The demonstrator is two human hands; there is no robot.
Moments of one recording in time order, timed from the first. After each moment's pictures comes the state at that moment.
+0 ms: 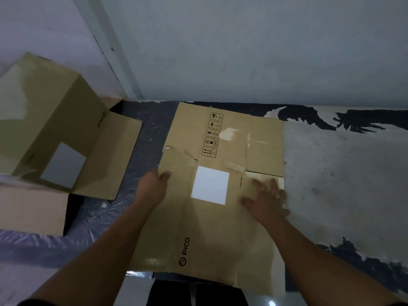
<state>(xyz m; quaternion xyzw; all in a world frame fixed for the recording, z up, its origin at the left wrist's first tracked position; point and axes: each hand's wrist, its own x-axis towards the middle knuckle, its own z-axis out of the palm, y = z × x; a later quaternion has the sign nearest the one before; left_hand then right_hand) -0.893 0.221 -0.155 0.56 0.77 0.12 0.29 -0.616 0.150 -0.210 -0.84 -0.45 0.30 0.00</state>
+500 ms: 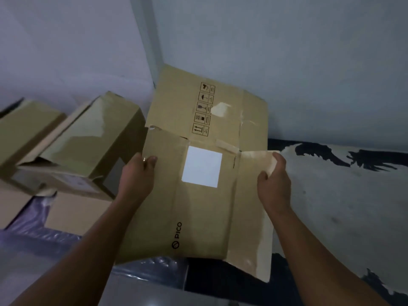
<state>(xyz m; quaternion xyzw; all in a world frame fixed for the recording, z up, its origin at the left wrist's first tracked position) -0.989 0.207 -0.029 0.57 0.73 0.34 0.16 -0.698 0.184 -0.074 -0.76 -0.46 0.18 0.41</state>
